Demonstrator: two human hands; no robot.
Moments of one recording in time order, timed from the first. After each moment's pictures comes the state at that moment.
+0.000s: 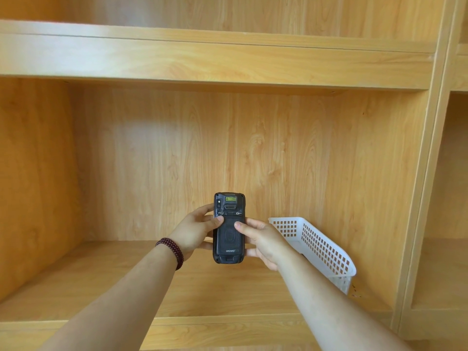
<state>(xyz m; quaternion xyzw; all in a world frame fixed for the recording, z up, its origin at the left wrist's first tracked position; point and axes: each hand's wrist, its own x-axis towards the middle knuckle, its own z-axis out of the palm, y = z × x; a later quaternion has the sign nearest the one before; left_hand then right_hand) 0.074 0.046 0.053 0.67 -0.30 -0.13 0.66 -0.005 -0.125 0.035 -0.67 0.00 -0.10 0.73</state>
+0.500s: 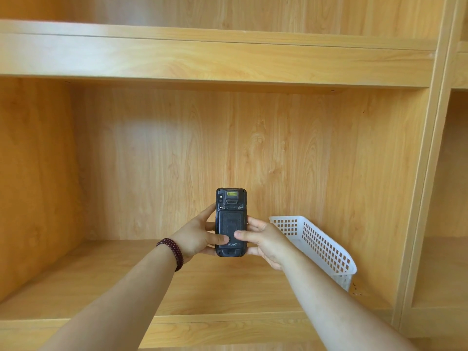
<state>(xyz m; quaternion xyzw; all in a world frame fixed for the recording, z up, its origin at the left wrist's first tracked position) 0.072 0.047 0.050 0.71 -0.32 -0.19 0.60 -0.009 -0.128 0.032 -0.69 -0.03 -0.10 0.72</state>
